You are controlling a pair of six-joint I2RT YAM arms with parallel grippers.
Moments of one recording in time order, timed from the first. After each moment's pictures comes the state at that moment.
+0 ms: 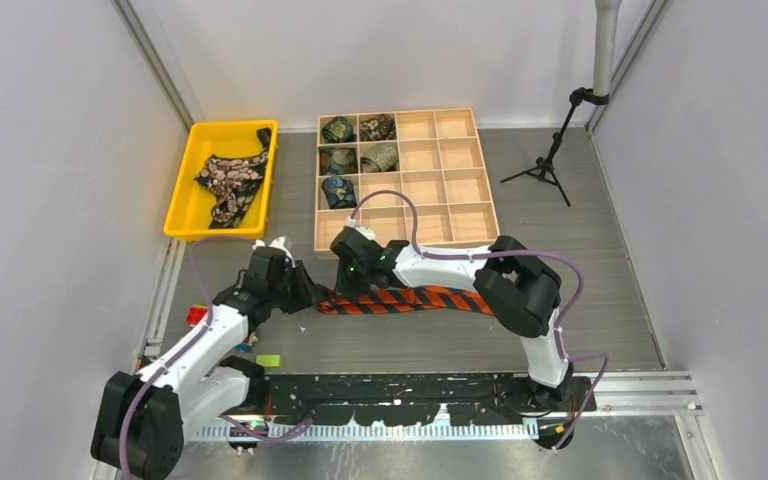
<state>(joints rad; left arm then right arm) -0.32 0.95 0.41 -0.30 0.19 -0.68 1.03 2.00 1.35 -0.27 -0.01 1.01</state>
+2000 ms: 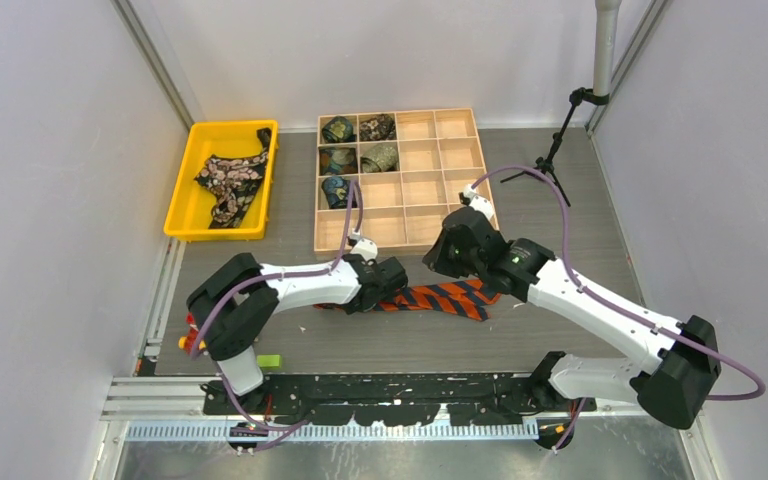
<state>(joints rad) -0.97 1.71 1.00 -0.84 -0.76 -0.76 0.80 1.18 0.97 -0.54 0.21 0.94</state>
